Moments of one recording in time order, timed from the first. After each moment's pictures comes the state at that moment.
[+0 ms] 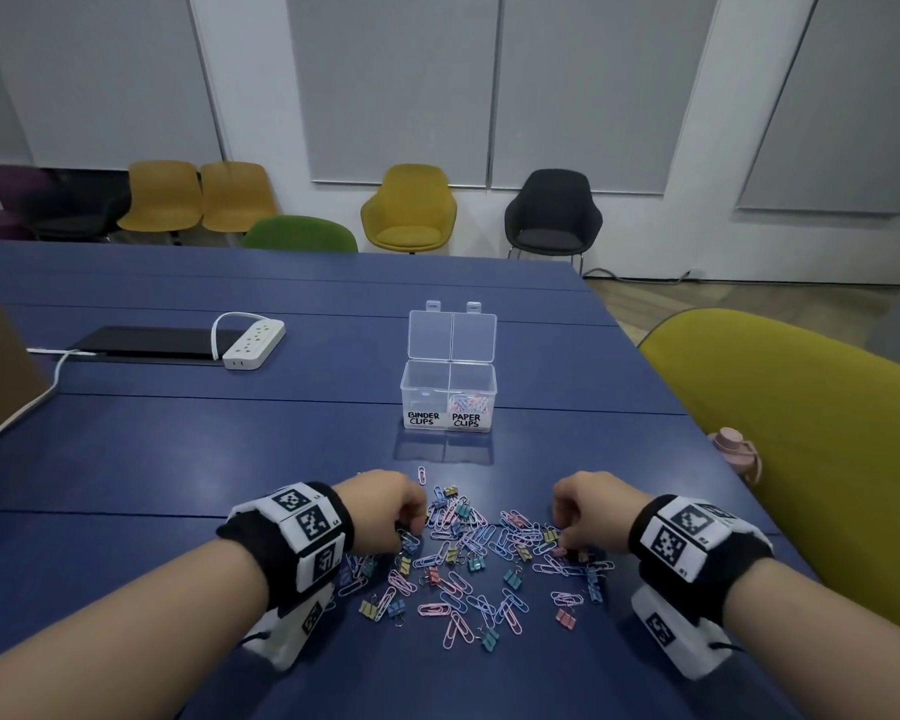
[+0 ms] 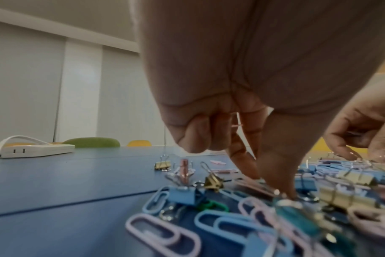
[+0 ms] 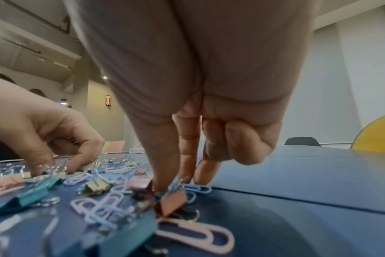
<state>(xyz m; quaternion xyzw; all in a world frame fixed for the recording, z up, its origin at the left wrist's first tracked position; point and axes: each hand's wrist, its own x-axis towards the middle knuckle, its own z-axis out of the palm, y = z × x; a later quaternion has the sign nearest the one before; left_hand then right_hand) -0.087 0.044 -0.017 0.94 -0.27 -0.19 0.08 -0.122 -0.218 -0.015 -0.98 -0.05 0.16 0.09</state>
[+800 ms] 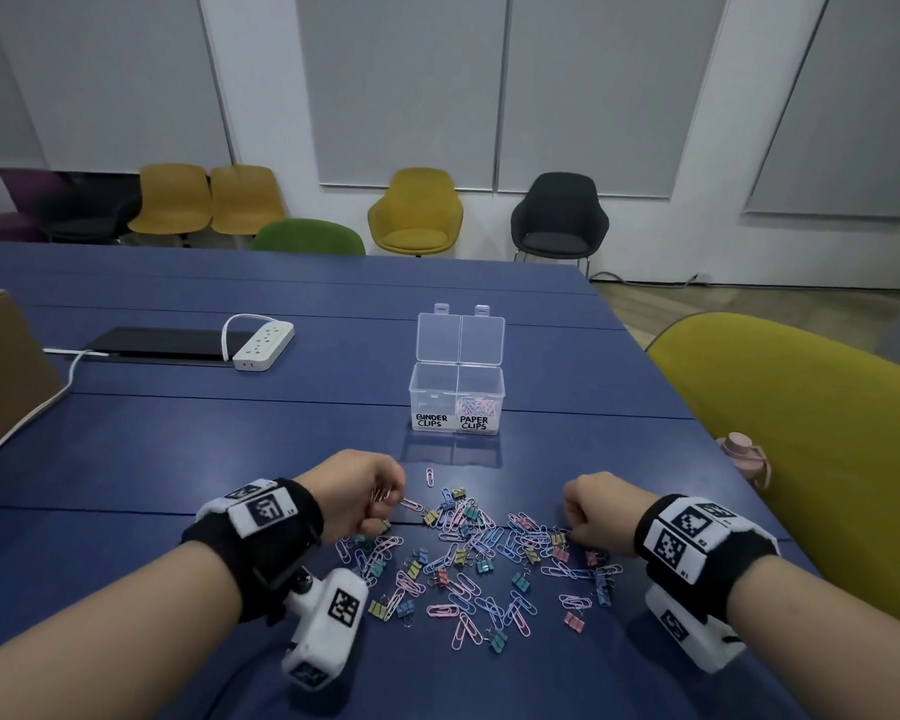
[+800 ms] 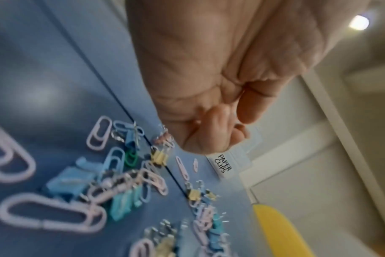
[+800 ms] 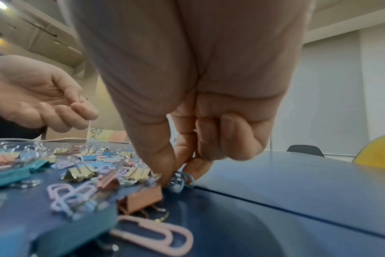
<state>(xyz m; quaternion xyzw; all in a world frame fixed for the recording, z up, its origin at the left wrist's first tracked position) -0.087 0.061 -0.010 0.70 0.06 -0.28 0.65 -0.114 -0.218 -0.022 -0.99 -0.07 0.15 0.02</state>
